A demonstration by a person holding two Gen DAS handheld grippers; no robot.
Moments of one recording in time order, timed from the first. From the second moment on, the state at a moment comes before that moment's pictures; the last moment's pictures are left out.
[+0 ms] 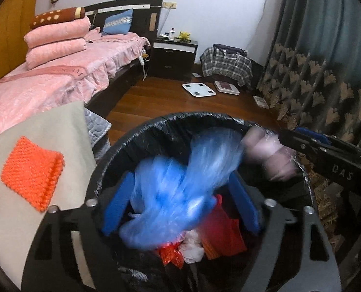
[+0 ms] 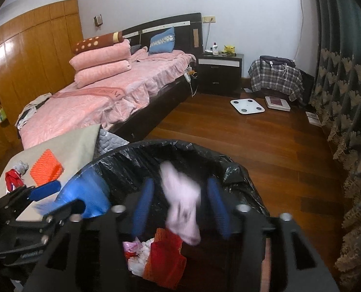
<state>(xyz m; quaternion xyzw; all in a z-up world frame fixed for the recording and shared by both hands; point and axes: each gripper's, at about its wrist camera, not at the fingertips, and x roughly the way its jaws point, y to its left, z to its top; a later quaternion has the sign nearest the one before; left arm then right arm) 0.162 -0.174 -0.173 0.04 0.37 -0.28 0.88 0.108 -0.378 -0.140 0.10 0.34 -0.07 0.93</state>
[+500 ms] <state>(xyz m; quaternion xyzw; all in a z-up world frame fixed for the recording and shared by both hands) 0.150 -0.089 -0.154 0.01 0.34 -0.18 0.92 0.109 -0.342 -0.125 0.09 0.31 -0.04 0.94</state>
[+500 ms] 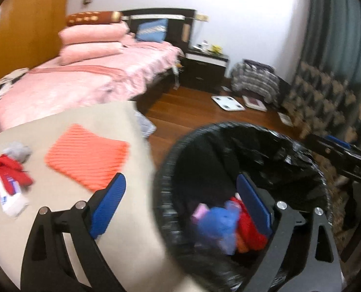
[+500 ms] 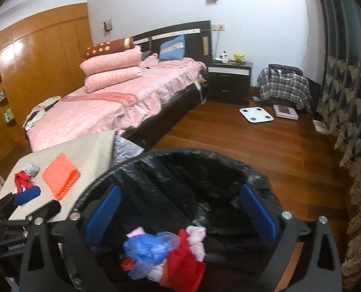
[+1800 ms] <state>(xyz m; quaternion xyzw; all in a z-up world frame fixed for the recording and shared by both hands) 0.174 0.168 -0.174 -0.07 0.35 0.07 0.93 0.258 -0.084 -0.181 0.00 0.37 0.08 0.92</state>
